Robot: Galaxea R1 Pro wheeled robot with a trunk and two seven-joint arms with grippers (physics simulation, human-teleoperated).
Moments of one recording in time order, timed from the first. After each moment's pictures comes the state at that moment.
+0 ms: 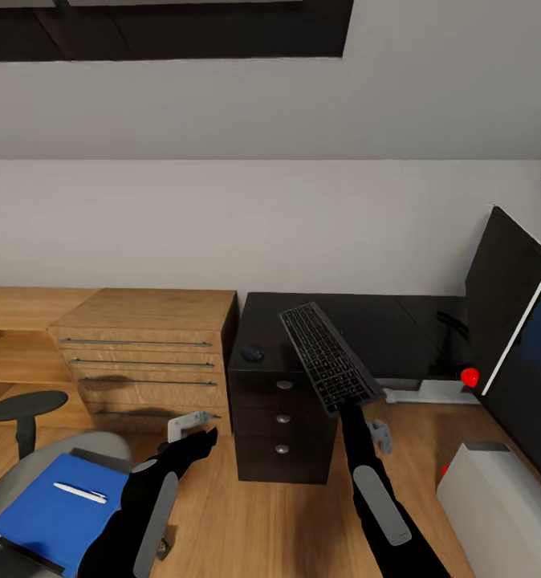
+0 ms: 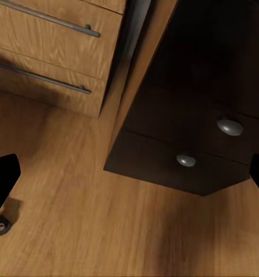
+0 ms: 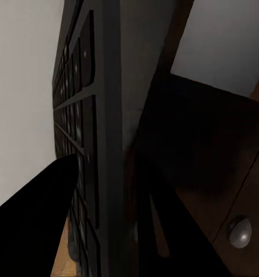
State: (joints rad) left arm -0.27 -0.15 0.01 -1.36 0.21 0.58 0.19; right arm -0.38 0.11 0.11 -1.02 -1.25 -0.32 -0.02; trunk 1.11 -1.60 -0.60
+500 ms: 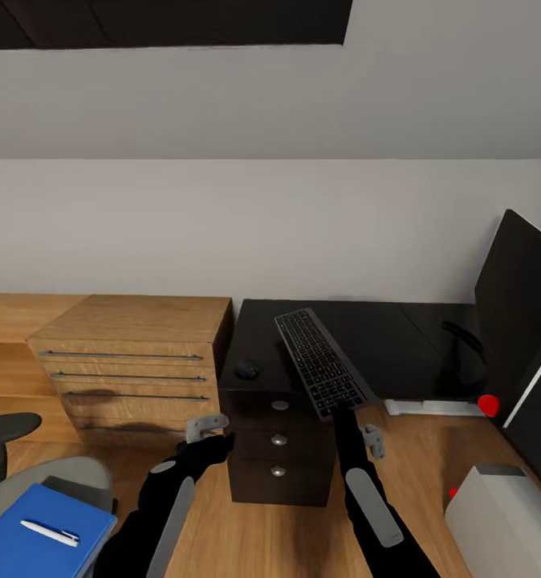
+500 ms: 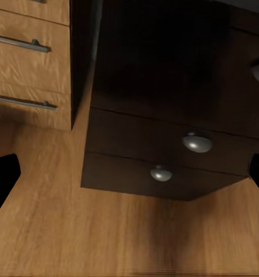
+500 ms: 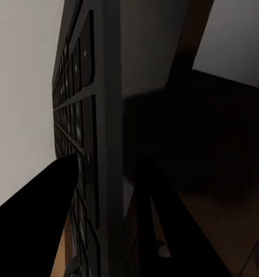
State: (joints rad) left arm -0.27 -0.15 -0.10 -1.34 0.20 0.58 0.19; right arm -0.38 0.14 0.12 -0.99 -1.27 -0.32 -0.02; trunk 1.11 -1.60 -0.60
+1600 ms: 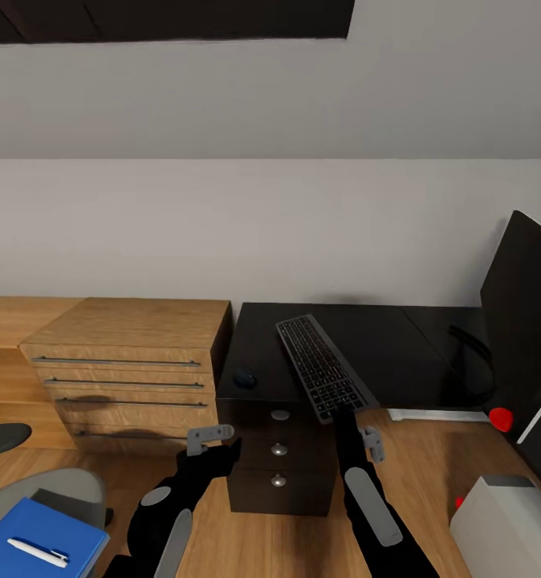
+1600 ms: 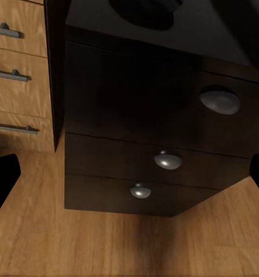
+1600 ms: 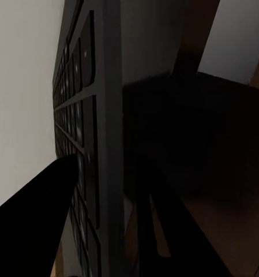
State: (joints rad) left arm -0.12 -0.15 -0.19 -1.58 0.20 0.58 0.21; right arm -0.38 0.14 0.12 -1.00 -1.27 -0.32 -0.08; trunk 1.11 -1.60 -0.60
